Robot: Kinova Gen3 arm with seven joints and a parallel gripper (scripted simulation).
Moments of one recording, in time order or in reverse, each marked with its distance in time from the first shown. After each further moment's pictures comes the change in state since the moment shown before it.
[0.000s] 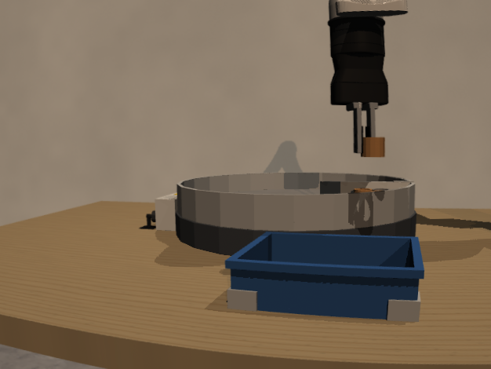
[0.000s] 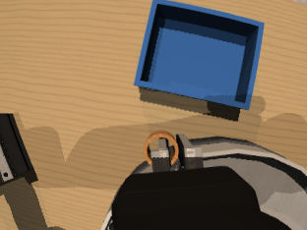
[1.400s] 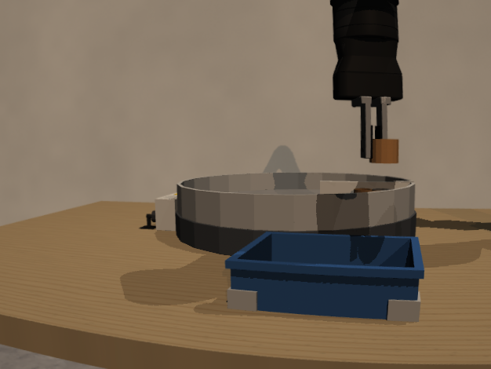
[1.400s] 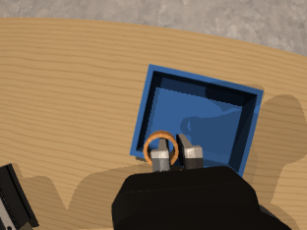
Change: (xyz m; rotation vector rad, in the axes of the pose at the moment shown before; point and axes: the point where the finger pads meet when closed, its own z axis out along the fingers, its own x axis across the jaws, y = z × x) arm 0.017 -0.110 0.002 0.003 0.010 -0.007
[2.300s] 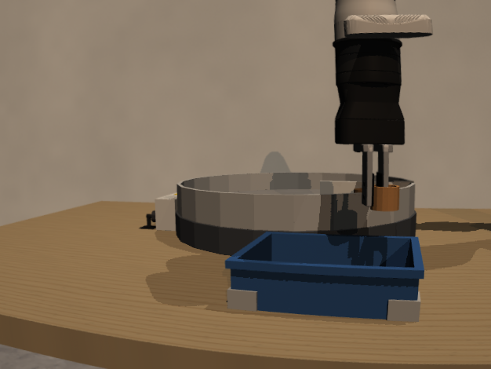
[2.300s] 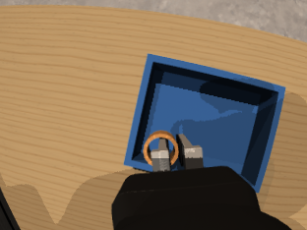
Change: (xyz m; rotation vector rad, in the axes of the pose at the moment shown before) arm -0.002 0.000 0.051 -0.001 -0.004 -0.002
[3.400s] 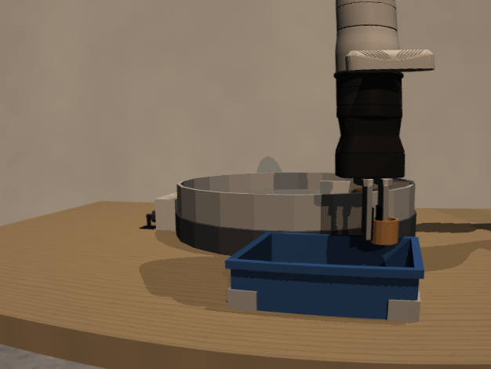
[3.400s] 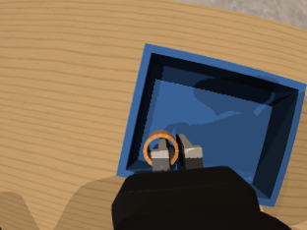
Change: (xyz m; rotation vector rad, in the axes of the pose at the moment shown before) arm 0.000 0.000 0.036 0.000 -0.001 -0.001
